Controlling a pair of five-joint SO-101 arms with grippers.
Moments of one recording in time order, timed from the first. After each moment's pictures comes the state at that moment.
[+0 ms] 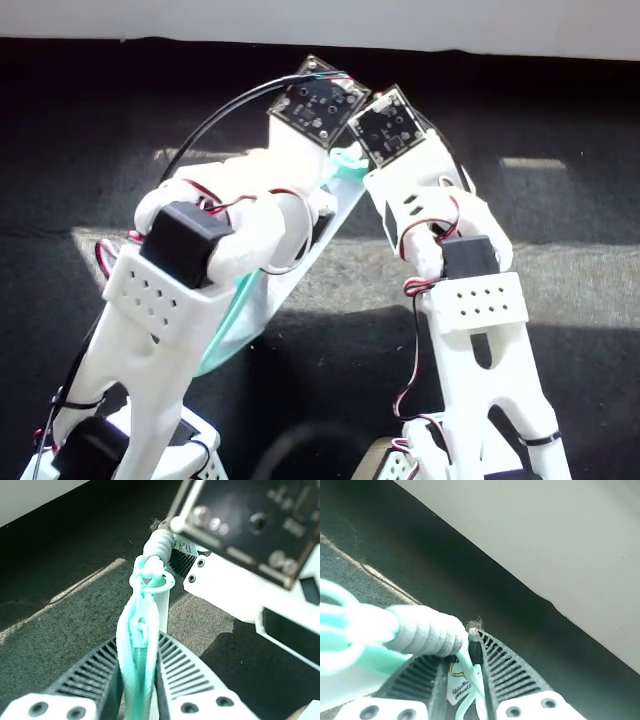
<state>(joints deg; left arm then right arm) 25.5 -28.1 -7.8 85.3 -2.7 -9.7 -29.7 32.7 33.5 33.0</state>
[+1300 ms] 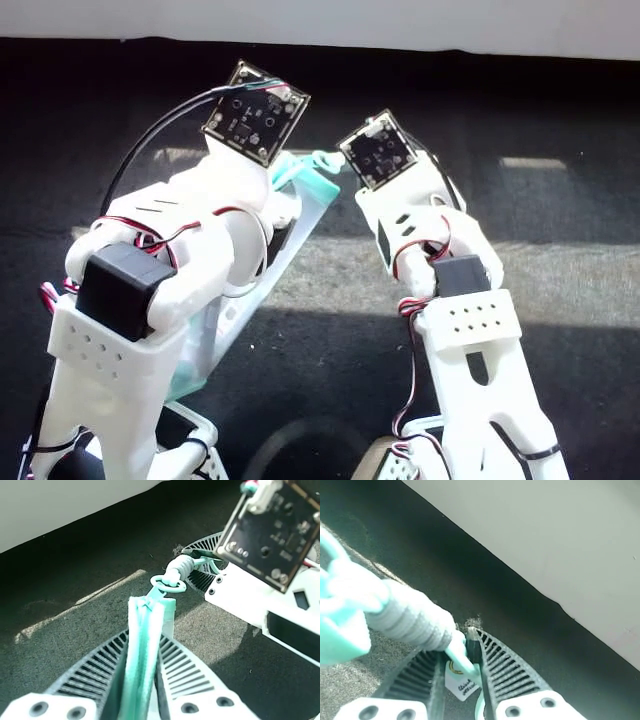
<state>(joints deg) 18.9 -38.3 -6.6 86.6 -2.8 -8.9 -30.0 43.0 28.0 32.9</state>
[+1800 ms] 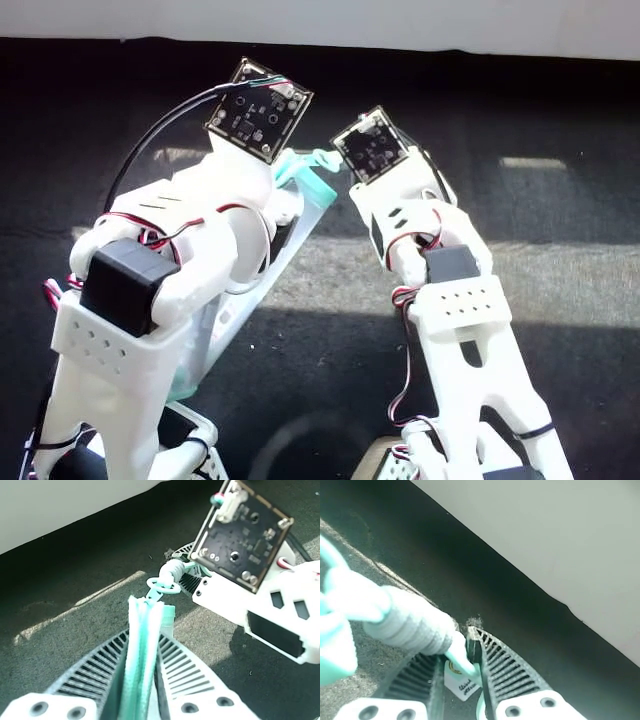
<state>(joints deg) 18.2 -38.2 -7.1 86.6 -2.8 -8.9 -22.3 43.0 23.2 32.8</state>
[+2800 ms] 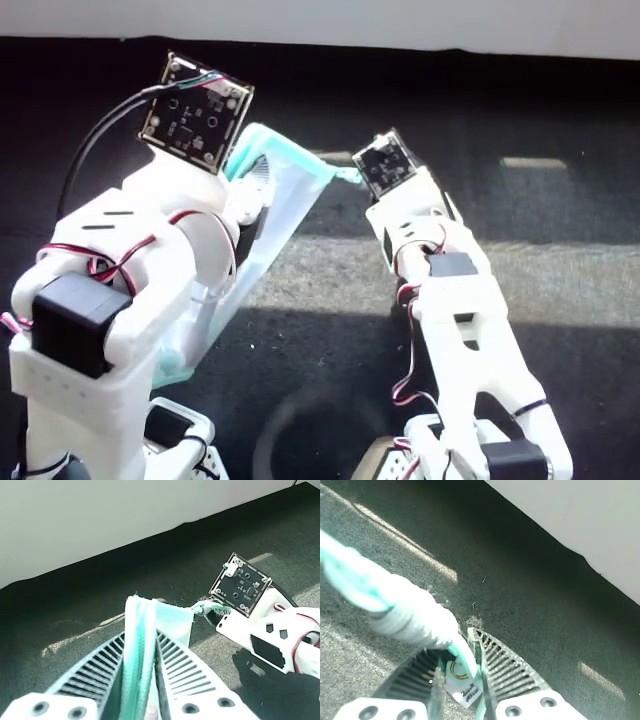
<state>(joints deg) 12.6 -40.8 -11.7 85.4 -2.6 -5.5 -19.4 52.0 15.8 33.4</state>
